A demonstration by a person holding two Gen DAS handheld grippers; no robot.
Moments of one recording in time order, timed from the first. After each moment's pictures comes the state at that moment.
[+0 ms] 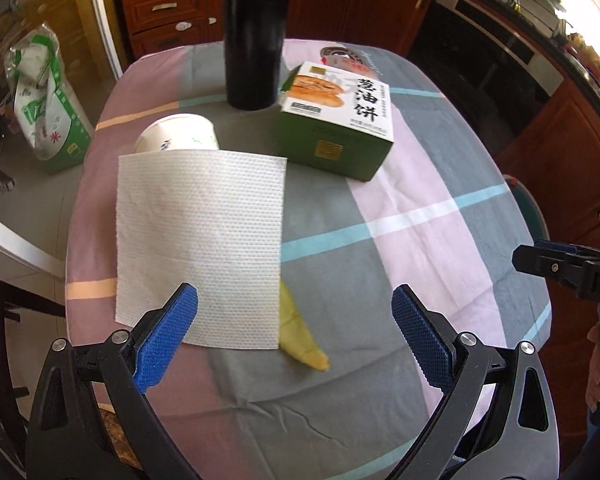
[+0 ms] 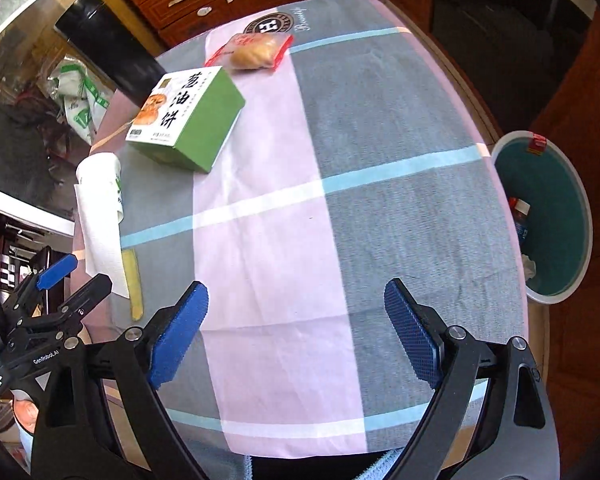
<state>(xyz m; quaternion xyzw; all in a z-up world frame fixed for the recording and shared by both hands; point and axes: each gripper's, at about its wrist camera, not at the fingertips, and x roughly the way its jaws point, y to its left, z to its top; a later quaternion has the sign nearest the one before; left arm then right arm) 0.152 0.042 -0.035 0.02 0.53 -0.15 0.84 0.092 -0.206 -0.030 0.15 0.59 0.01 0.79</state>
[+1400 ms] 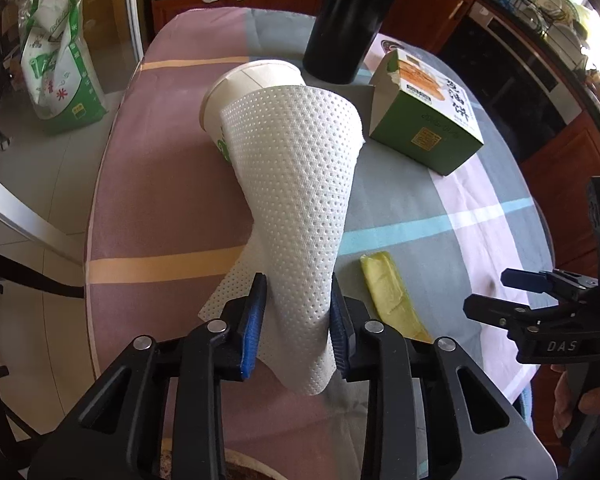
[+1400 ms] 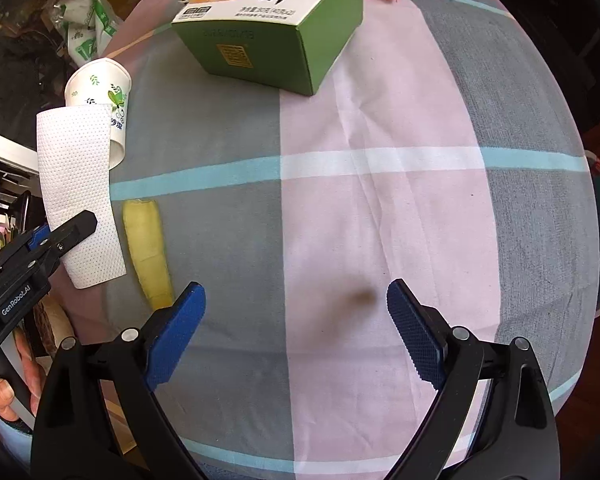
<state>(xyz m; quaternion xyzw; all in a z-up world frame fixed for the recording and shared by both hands) 0.175 0.116 -0.071 -0.02 0.55 -0.16 0.82 0.117 -0.098 -0.085 0.08 0.65 0.03 0.76</state>
